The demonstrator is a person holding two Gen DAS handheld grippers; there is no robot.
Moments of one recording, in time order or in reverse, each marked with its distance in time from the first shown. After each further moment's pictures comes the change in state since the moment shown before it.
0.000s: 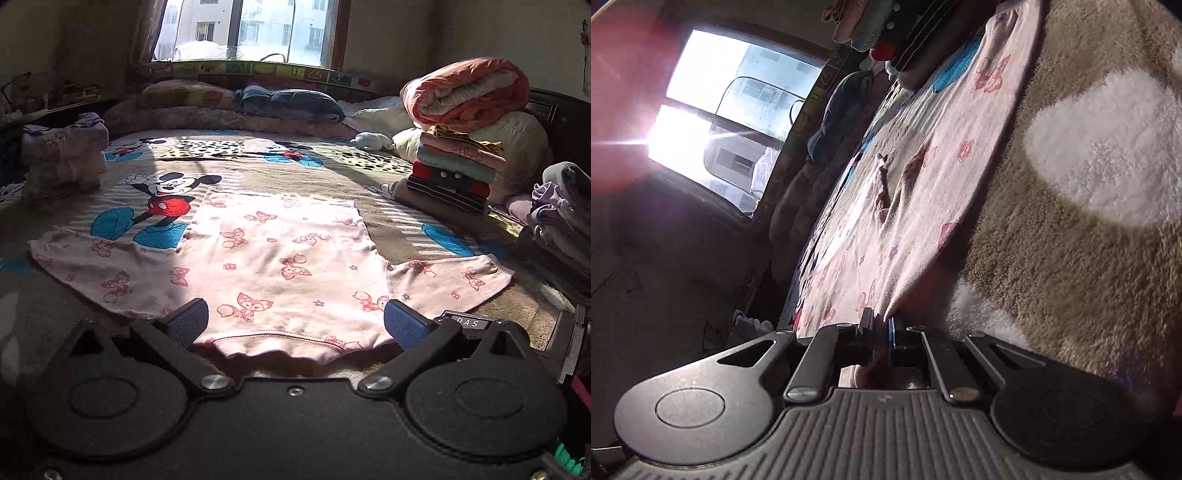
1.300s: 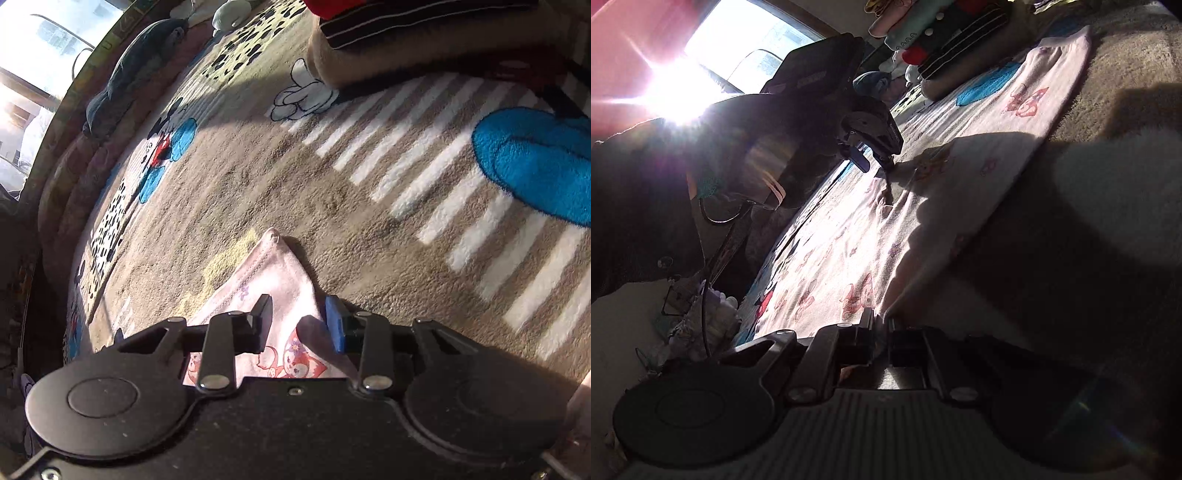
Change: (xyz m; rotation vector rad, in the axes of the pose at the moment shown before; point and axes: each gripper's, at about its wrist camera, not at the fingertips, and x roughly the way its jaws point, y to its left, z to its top) left arm 0.358 -0.180 0.095 0.936 0.436 0.230; right arm -0.001 0.021 -0.015 -0.183 -0.018 -0.085
